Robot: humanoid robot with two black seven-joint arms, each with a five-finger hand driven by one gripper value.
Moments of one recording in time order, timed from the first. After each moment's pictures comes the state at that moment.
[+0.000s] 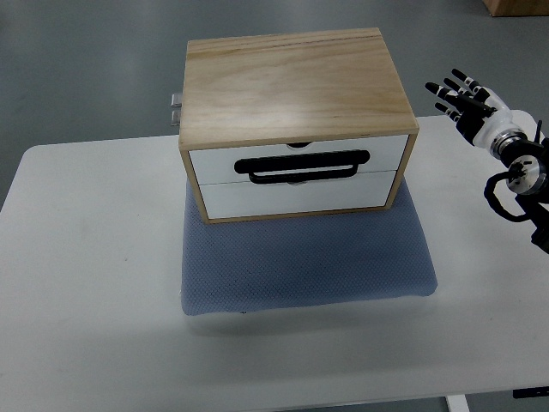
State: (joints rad) left arm 0.00 0.00 0.14 -0.13 0.10 -0.07 -0.05; right arm 0.84 -0.32 0.75 0.47 -0.08 0.14 0.17
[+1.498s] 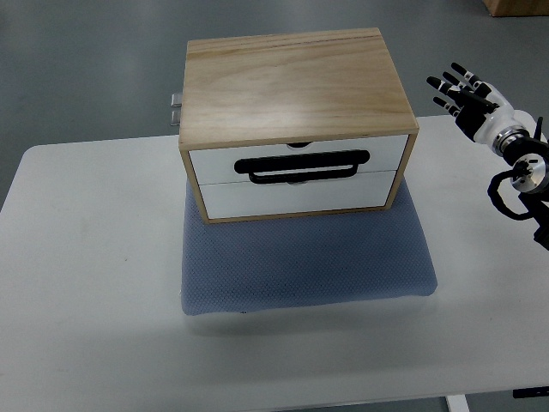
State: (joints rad) left arm 0.00 0.00 0.14 -0.12 0.10 -0.07 -0.05; right arm 0.84 -0.32 0.77 0.47 -0.07 0.20 0.17
